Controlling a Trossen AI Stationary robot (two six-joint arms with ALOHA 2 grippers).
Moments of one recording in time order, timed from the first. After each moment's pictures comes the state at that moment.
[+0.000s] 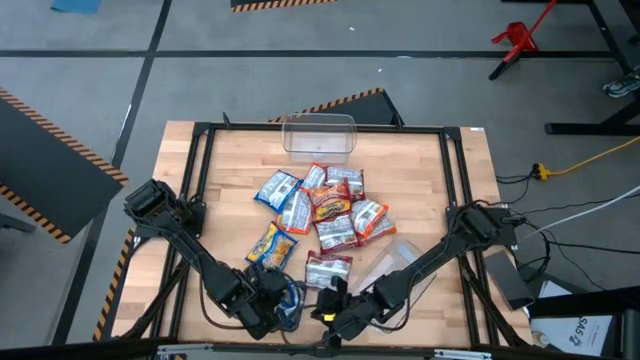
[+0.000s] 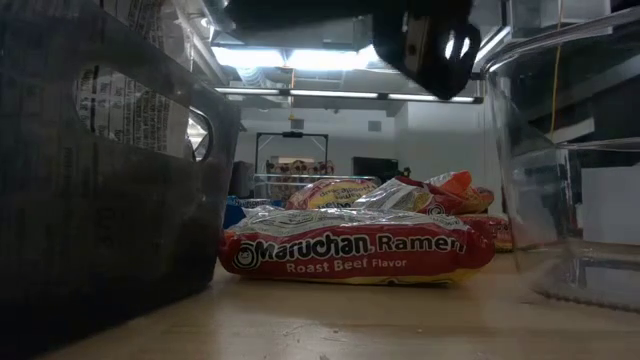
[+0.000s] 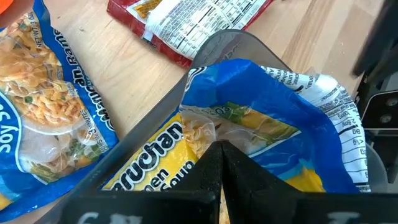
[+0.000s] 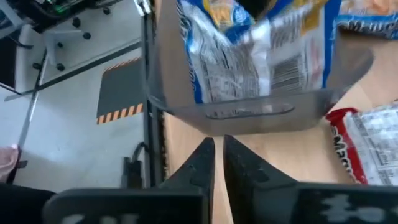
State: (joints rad) left arm -0.76 1.81 1.28 -0.66 -0.45 -1.27; right arm 0.62 2.12 1.50 -0.11 0.33 0.80
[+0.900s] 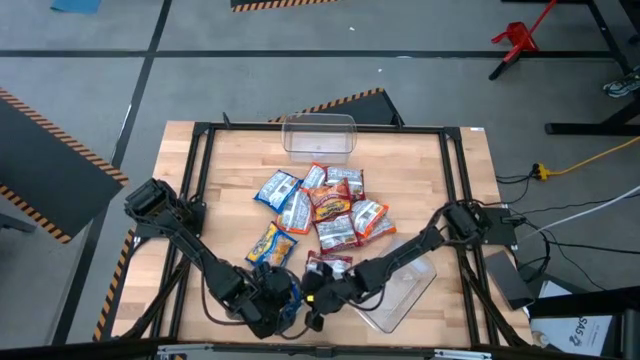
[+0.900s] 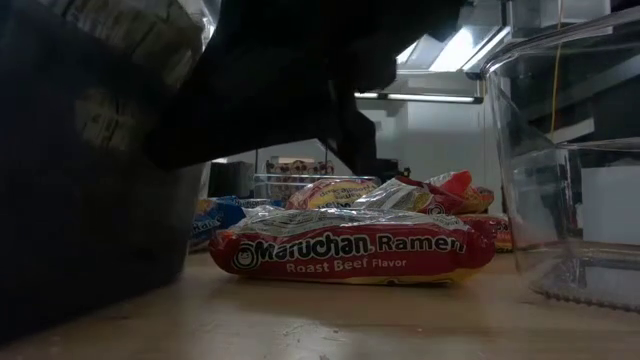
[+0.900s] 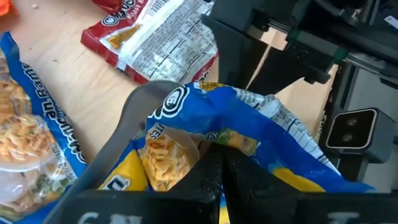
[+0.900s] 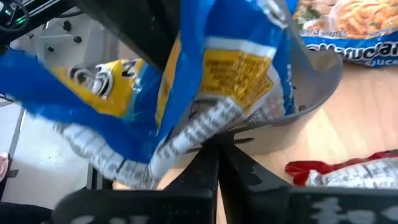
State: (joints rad) left arm -0.73 1.81 1.28 -0.54 -0.48 -1.19; right arm 0.48 2.20 1.51 -0.01 0.23 0.72
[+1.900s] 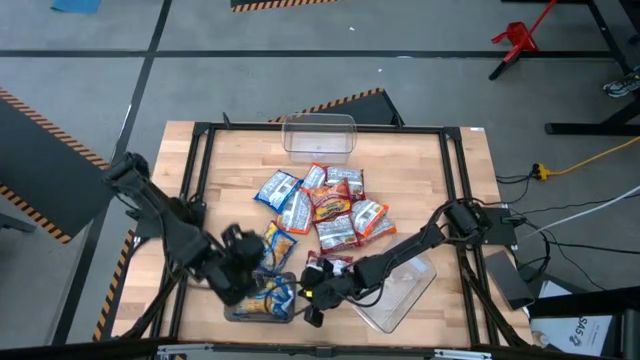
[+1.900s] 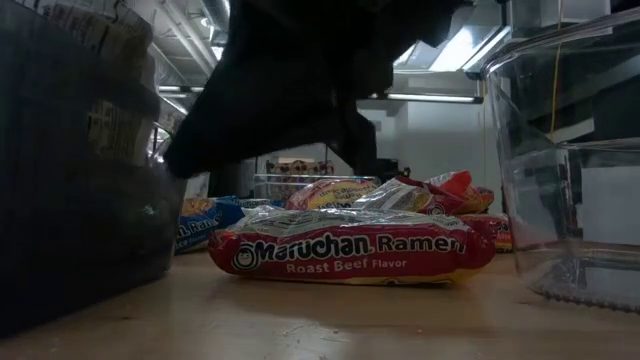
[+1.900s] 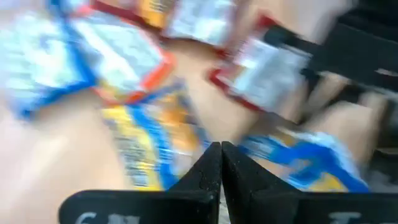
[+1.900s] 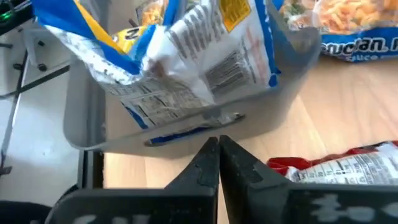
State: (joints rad) left arm -0.71 1.46 1.28 -1.07 -0.56 -1.21; right arm 0.47 2.18 1.51 -0.07 0.22 0.72
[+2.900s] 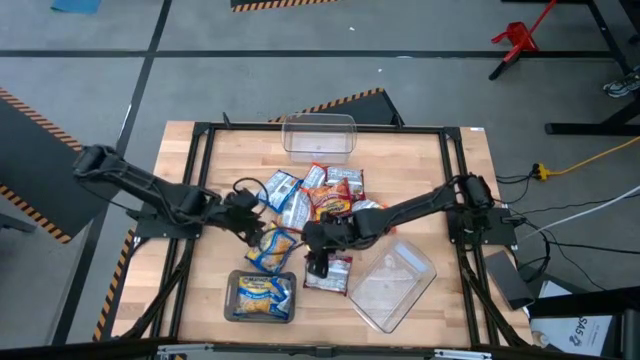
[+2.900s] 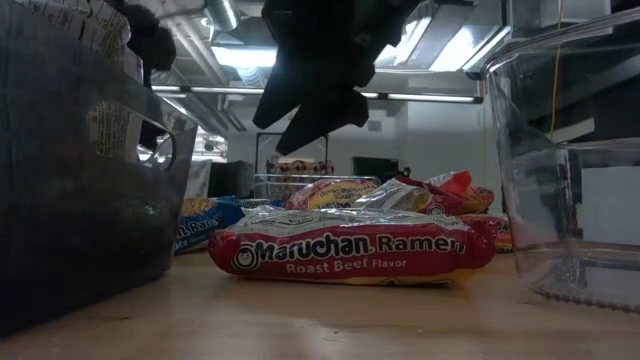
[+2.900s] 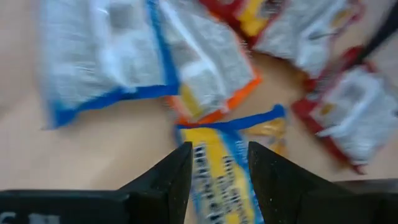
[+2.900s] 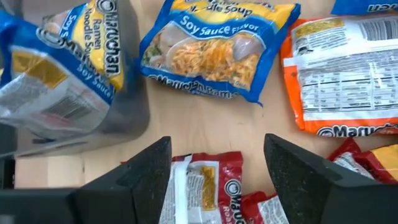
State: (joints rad) left arm -0.29 1.00 0.57 -0.46 -0.35 -0.97; right arm 0.23 2.00 1.51 -0.42 0.07 0.46
